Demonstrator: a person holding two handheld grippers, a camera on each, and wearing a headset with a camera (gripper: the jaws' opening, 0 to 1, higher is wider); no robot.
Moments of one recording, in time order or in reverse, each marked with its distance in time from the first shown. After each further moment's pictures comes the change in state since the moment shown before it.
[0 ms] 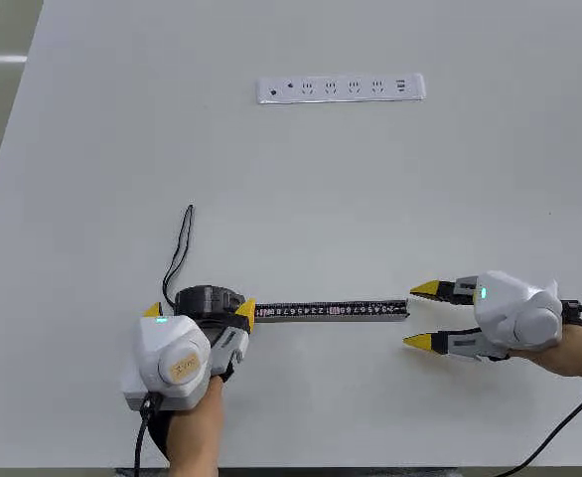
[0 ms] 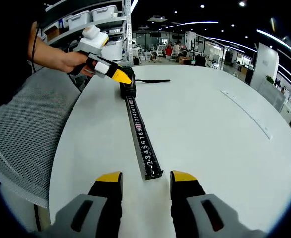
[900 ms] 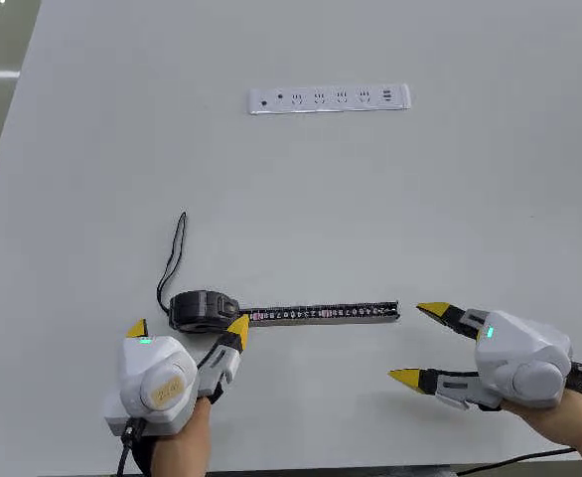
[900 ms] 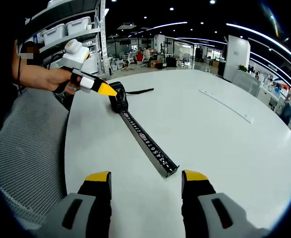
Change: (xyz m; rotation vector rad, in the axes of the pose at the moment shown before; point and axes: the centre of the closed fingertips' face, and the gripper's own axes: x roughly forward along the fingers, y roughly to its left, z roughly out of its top) left arm -0.020 0.002 -0.002 0.009 -0.019 -0.022; right arm -0.022 0.033 0.016 0.165 -0.059 -0.200
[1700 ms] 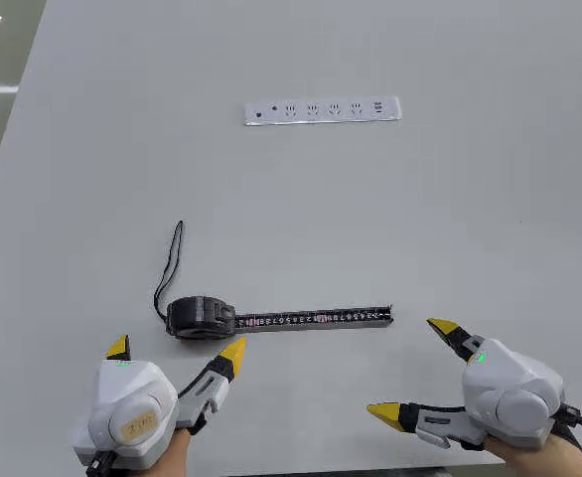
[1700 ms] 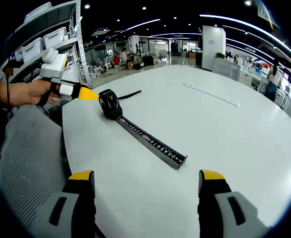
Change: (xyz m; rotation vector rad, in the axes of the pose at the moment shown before) left arm -0.032 0.001 0.008 0.018 -0.020 -0.070; right arm -0.014 0.027 0.005 0.190 -0.006 -0.135
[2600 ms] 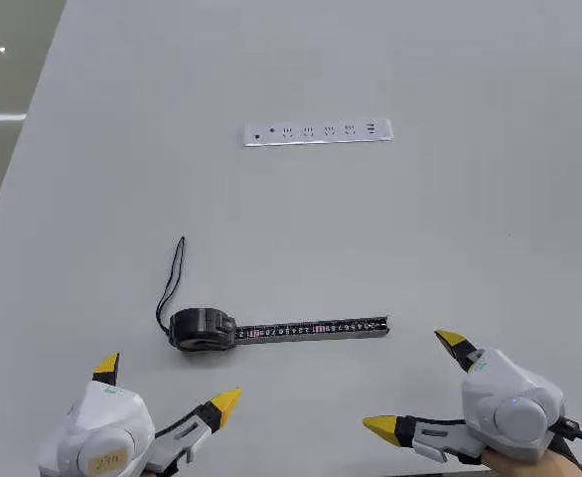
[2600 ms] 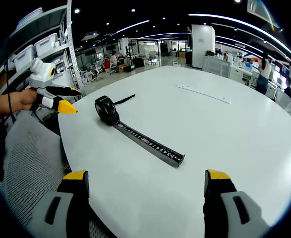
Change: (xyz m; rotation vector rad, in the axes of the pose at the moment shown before) left arm -0.033 -0.005 -0.005 0.184 0.045 -0.167; right arm -0.013 0.006 0.008 0.077 -0.013 -0.065
